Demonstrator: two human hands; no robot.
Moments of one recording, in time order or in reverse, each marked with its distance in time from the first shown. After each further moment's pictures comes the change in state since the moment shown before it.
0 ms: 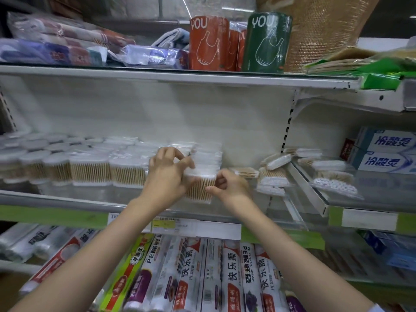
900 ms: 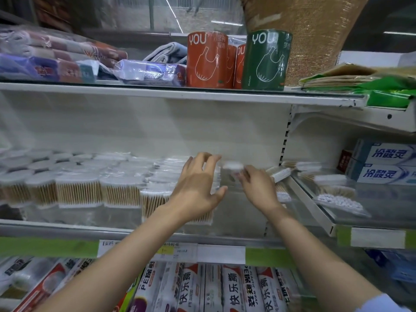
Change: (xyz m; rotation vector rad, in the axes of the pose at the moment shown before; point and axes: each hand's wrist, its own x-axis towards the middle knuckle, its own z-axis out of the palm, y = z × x) left_hand 0.033 0.038 0.011 -0.238 -0.077 0.167; right_hand 0.058 0.038 -0.044 -0.512 0.290 -0.100
